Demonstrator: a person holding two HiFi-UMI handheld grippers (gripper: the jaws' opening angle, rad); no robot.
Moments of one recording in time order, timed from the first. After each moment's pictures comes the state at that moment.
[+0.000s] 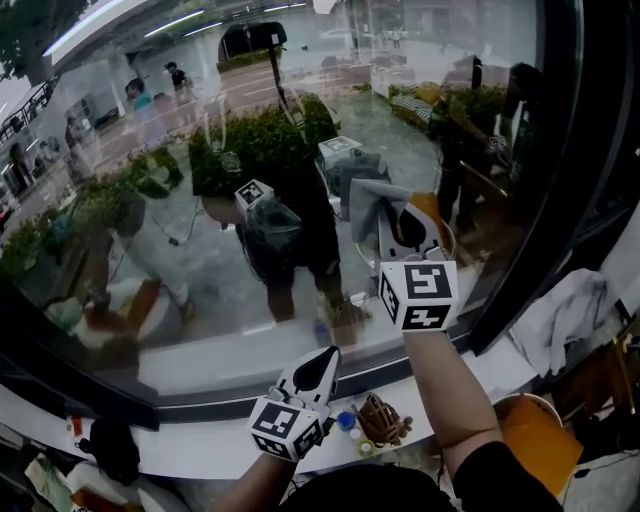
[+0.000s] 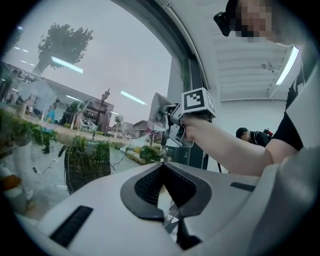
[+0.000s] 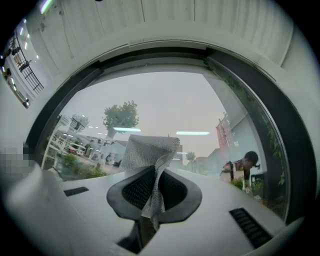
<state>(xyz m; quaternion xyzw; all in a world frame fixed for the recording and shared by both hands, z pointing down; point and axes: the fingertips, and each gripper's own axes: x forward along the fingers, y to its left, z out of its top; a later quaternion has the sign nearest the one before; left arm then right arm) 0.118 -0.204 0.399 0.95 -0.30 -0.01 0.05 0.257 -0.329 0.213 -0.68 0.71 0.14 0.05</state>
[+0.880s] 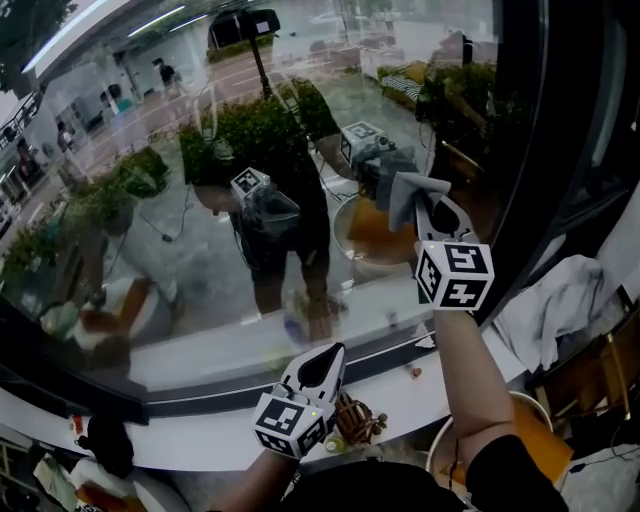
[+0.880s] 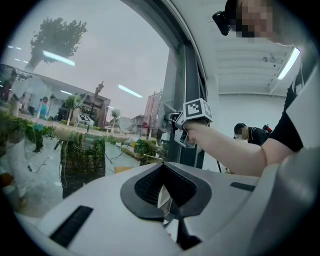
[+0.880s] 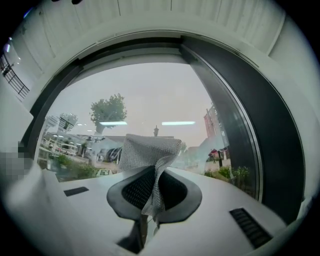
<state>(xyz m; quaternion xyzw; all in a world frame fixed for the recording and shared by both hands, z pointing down) 0.272 -0.185 0.419 0.96 -0.29 0.03 0.06 0.485 -0.318 0.260 -0.72 0.69 0.07 0.05</state>
